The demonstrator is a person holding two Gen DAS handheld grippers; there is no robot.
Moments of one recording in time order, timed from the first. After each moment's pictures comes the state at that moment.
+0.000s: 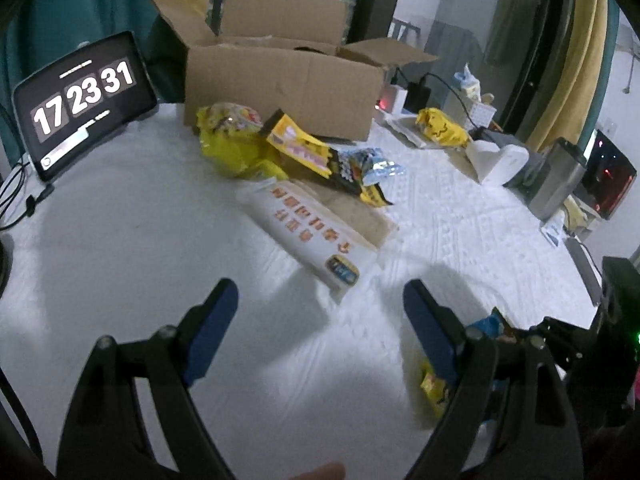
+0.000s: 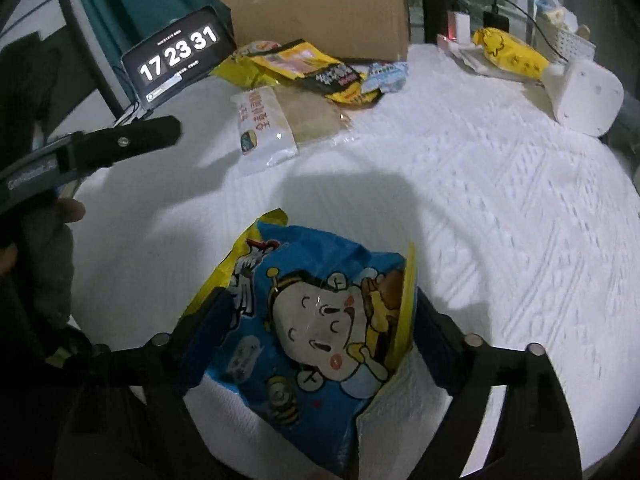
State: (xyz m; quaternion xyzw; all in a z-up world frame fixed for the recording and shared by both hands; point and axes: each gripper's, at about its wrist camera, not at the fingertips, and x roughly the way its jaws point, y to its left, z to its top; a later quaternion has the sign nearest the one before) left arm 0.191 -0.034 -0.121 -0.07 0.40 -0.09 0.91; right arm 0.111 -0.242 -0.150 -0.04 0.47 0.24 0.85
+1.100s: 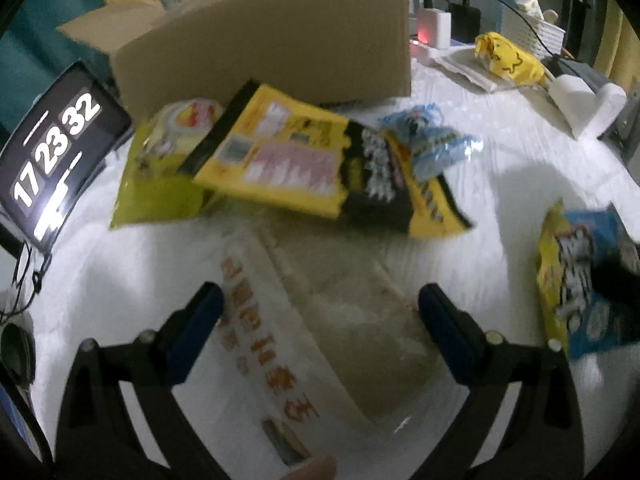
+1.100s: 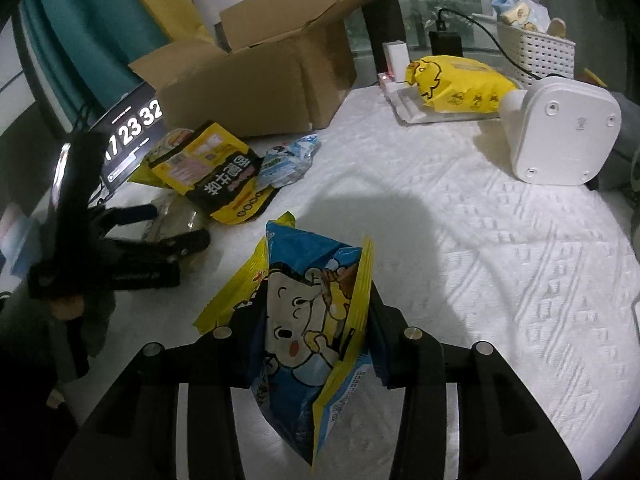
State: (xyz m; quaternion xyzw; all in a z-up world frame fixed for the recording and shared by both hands) left arm 0.299 -0.087 -0.171 0.07 0.47 0.00 0.88; right arm 0.225 -0.322 -0.137 0.02 0.44 0.22 0.87
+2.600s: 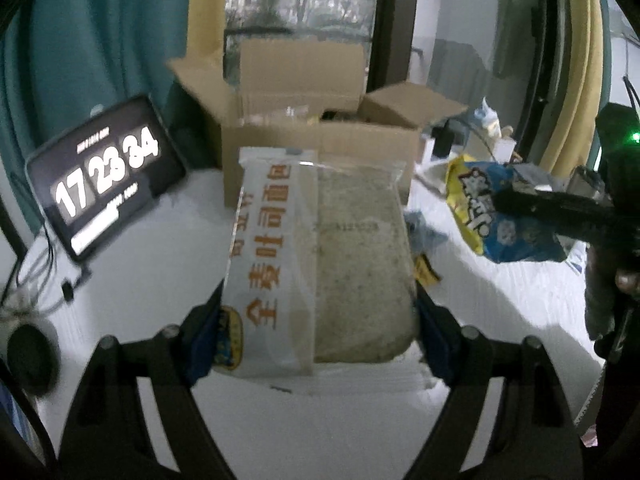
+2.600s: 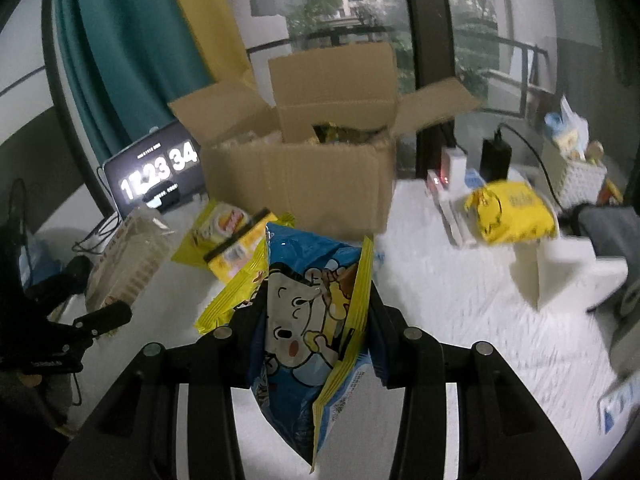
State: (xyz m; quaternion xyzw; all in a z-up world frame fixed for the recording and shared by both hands) left arm 0.224 0.014 -0.073 -0.02 0.33 -0.07 0.94; right arm 0.259 -0.236 -0.046 -0.03 0.35 0.24 0.91
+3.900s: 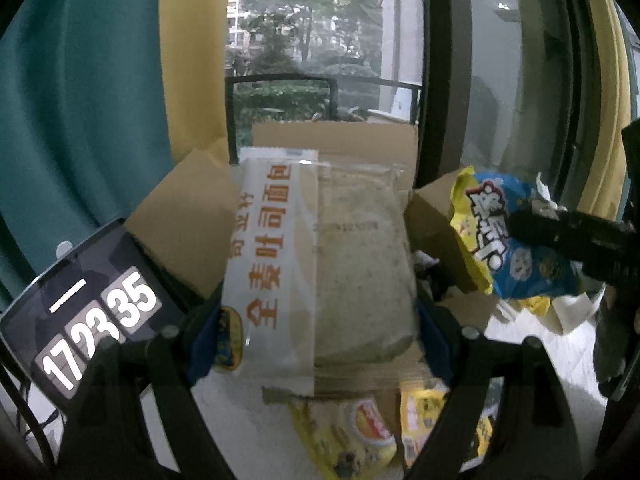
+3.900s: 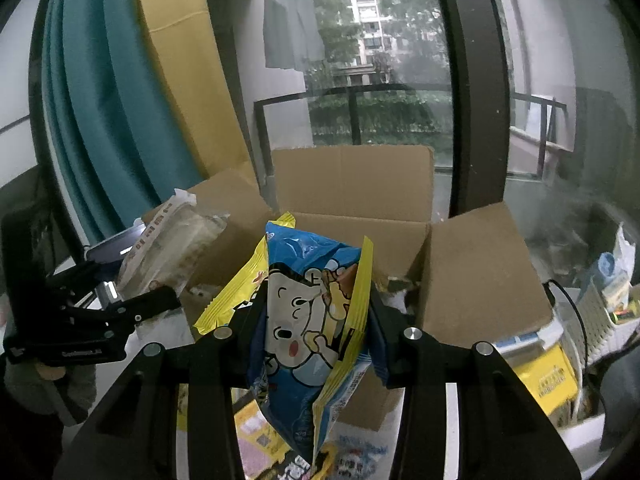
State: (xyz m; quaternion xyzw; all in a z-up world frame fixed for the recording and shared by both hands) left arm 0.407 0.051 -0.010 -0.01 0.26 -0.05 0.96; right arm 0.402 -0.180 0.016 -0.02 0.26 0.26 0.93
